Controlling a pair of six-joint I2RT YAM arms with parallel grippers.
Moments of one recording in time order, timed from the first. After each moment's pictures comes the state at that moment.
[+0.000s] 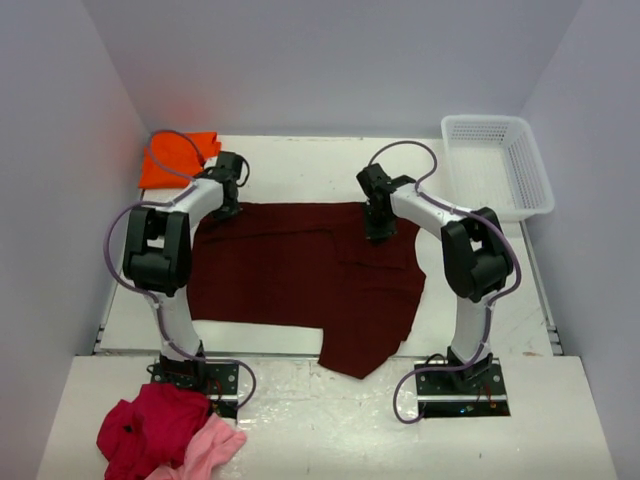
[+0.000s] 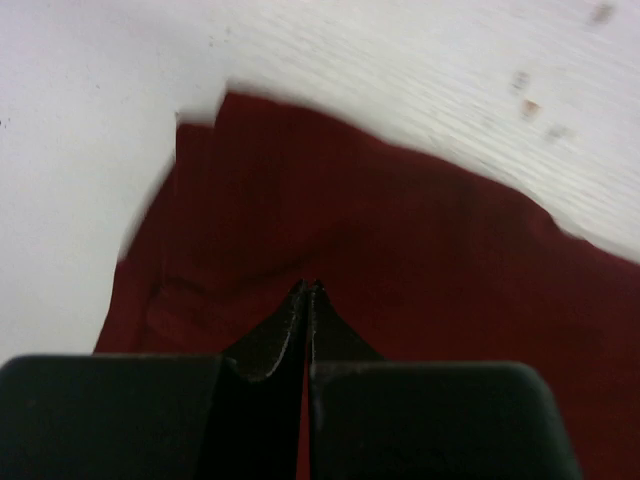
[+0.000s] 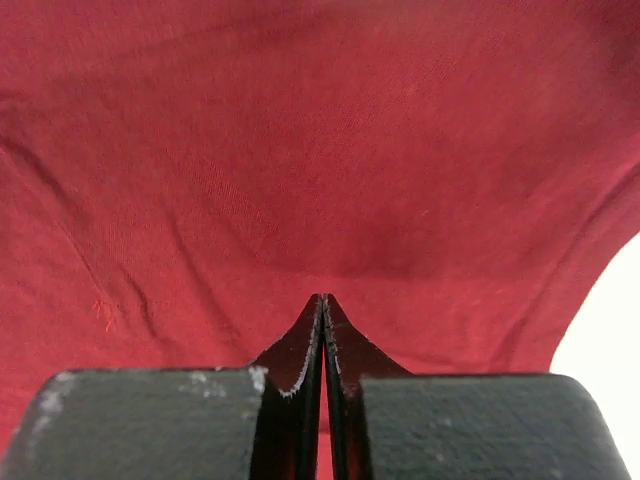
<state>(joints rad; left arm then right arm) -0.15 1.96 1.38 -0.54 -0.42 -0.50 0.46 1.97 1.46 -0.78 0.10 0.38</state>
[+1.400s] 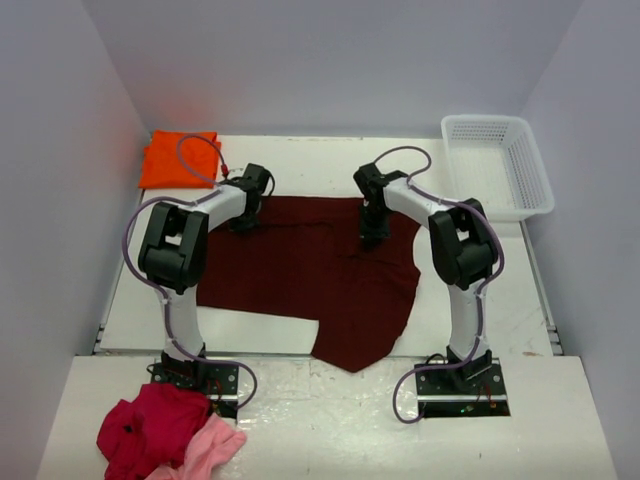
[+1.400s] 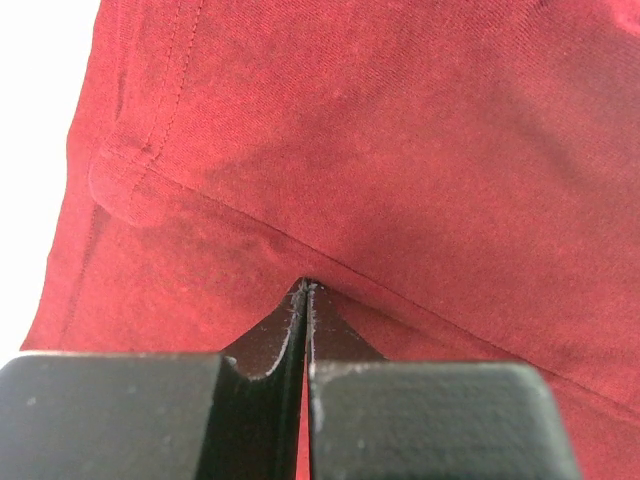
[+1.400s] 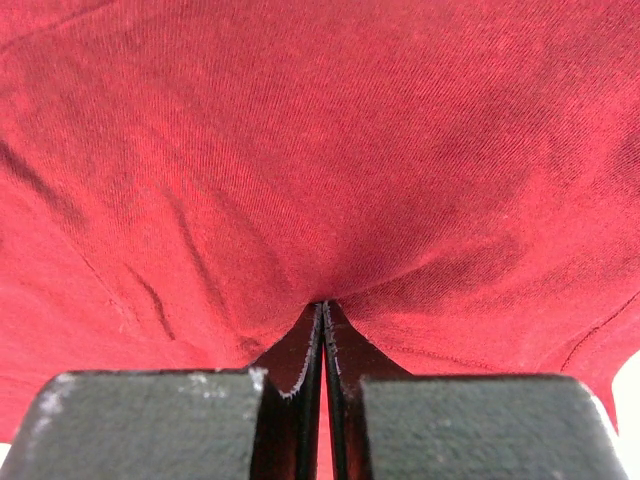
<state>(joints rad) -0.30 2.01 1.35 -0.60 -0.52 -0.56 0.45 2.10 1.55 -0.87 -0.01 0.48</state>
